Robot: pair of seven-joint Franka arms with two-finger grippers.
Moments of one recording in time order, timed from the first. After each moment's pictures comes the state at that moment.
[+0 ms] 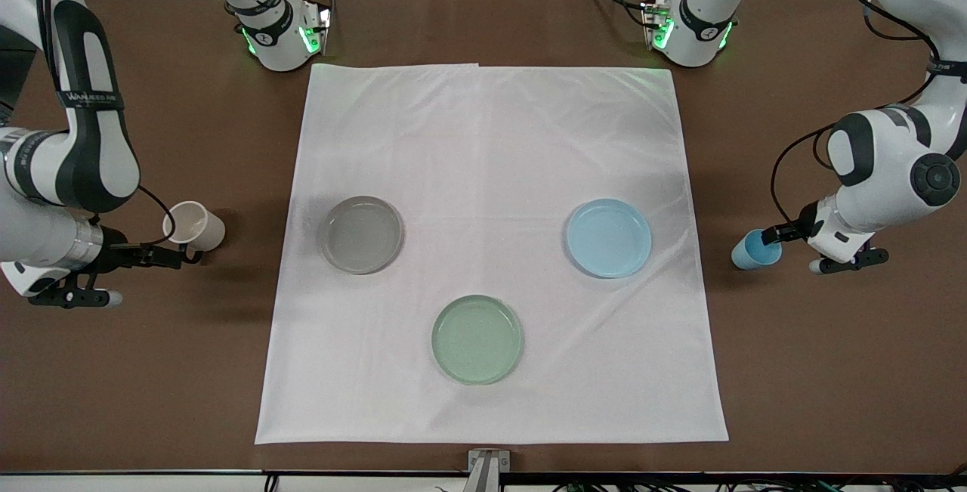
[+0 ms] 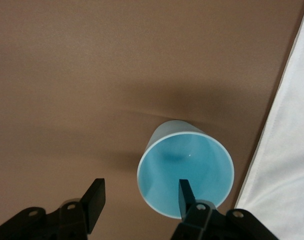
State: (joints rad) left arm 0.25 0.35 -0.13 -2.08 0.04 2.35 -0.09; right arm -0.06 0.43 -0.10 -1.72 0.03 2.08 -0.14
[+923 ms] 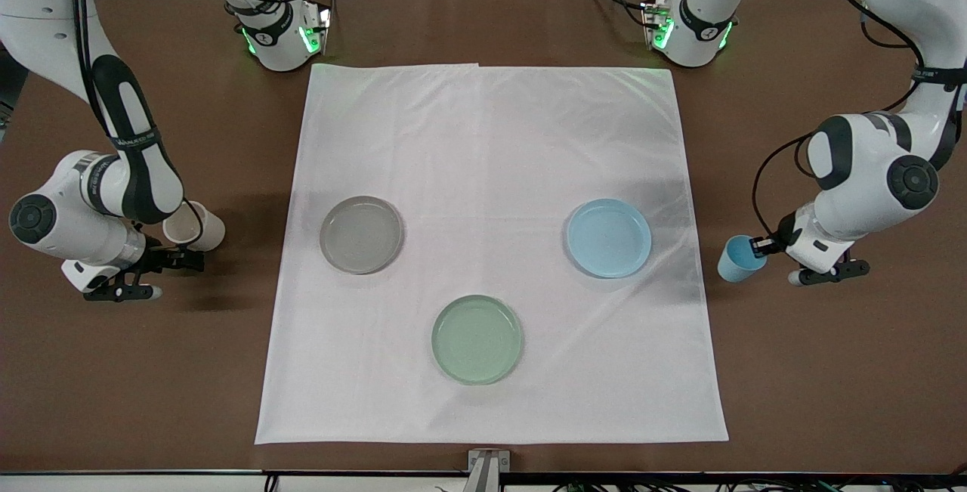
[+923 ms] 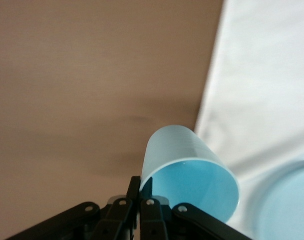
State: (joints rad) left arm 0.25 0.32 -0.29 -2.03 0.04 2.35 -0.24; right arm -0.11 0.51 -0.09 -1.93 0.03 2.40 -0.25
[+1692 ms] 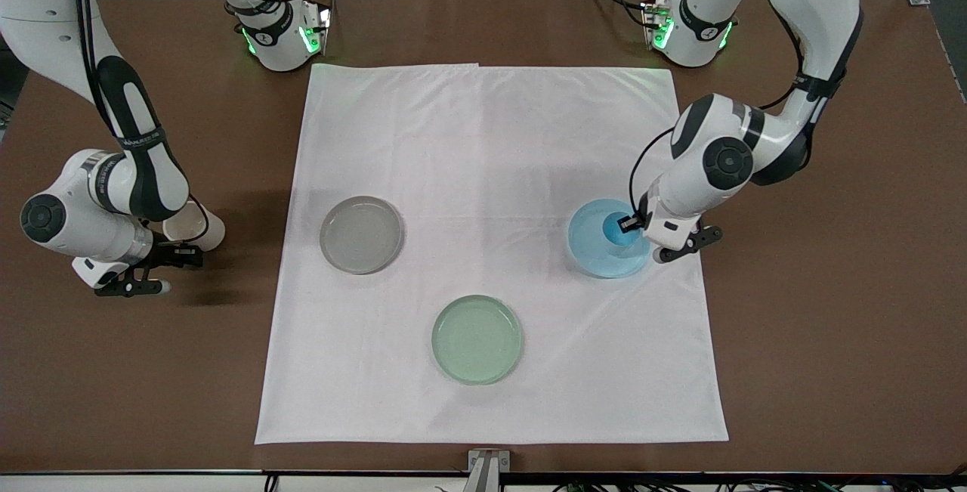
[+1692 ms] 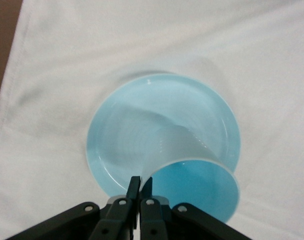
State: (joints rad) left arm -0.01 0.37 -0.42 -2.05 0.04 2.32 -0.83; right arm -0.11 0.51 -0.09 -1.95 0.03 2.40 -0.27
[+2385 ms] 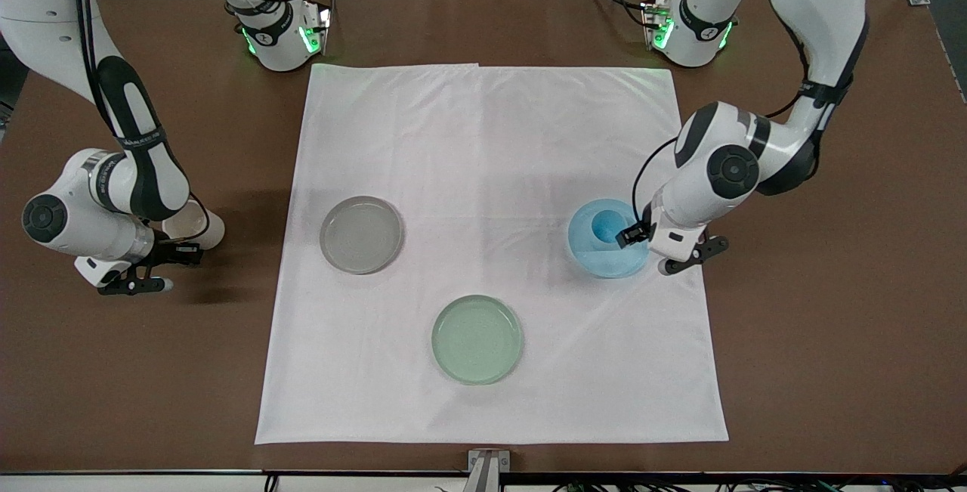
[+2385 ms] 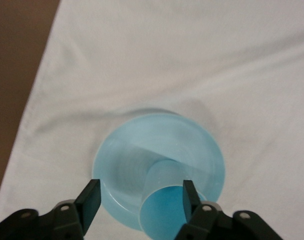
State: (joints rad) left arm 0.03 0.36 -0.40 -1.91 0.09 2.22 -0.82; right arm -0.11 0.51 -0.09 -1.96 0.03 2.38 -0.29
